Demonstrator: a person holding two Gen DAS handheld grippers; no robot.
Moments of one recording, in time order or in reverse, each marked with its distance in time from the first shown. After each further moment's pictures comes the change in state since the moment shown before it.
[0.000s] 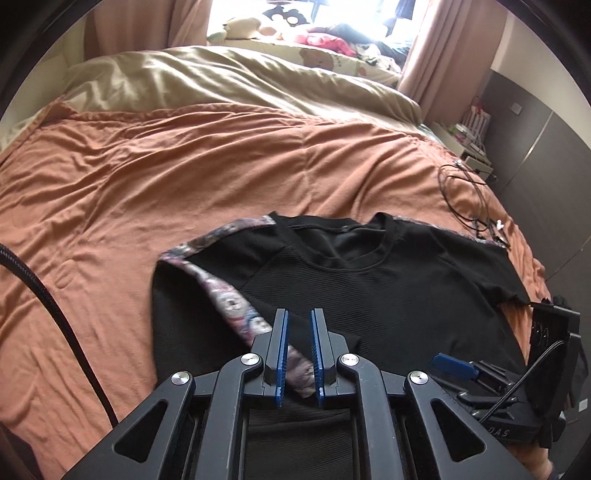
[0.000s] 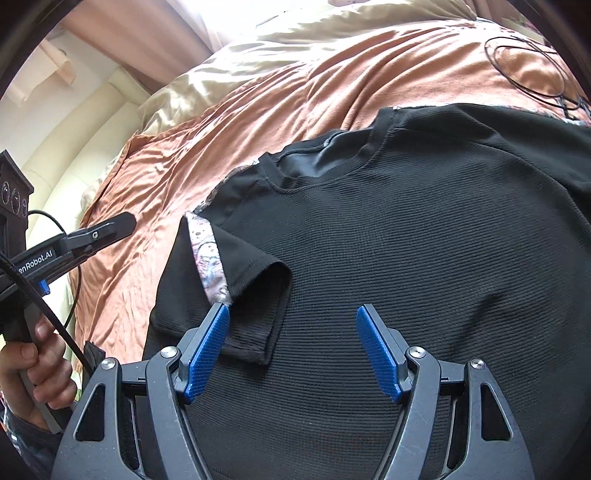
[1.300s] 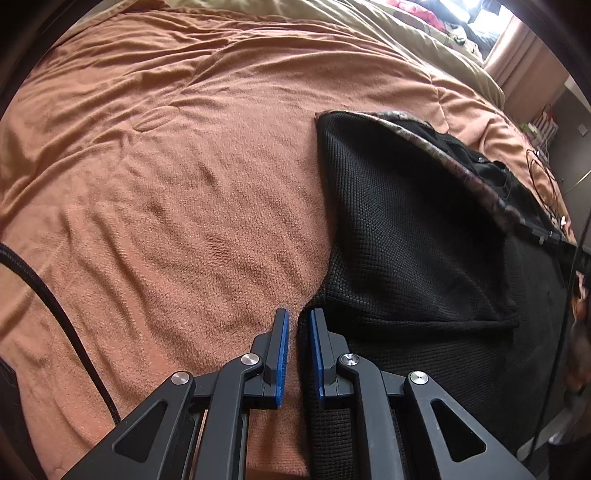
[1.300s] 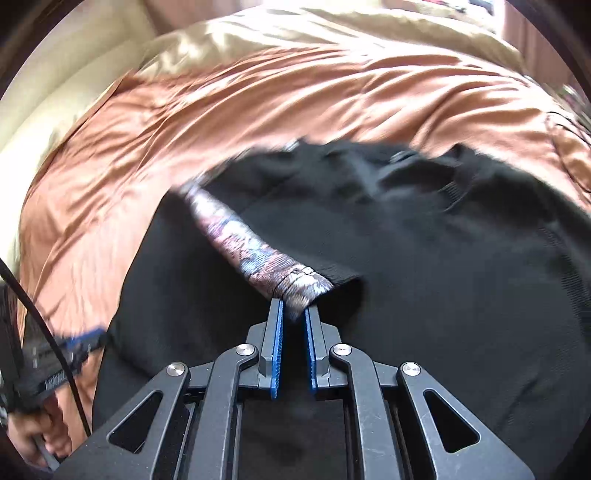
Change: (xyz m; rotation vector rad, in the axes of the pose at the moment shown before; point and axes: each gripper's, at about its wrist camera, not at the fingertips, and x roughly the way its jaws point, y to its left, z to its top) left arm 0.033 0.145 -0.108 -0.185 0.181 0.120; right arm 0.100 0.077 0.059 -0.192 0.052 -0.238
